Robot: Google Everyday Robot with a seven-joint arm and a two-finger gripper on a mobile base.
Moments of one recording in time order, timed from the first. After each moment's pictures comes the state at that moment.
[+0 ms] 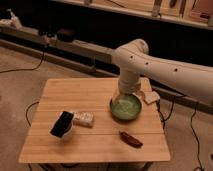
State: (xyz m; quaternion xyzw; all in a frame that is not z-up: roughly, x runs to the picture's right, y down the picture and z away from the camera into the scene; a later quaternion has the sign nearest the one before) arm 0.124 0.058 0.685 -0.26 -0.24 -0.70 0.62
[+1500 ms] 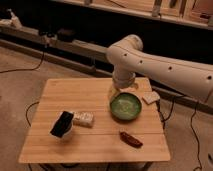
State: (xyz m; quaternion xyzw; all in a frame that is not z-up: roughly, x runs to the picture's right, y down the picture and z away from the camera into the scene) arm 0.083 0.018 0.689 -0.15 -0.25 -0.83 0.47
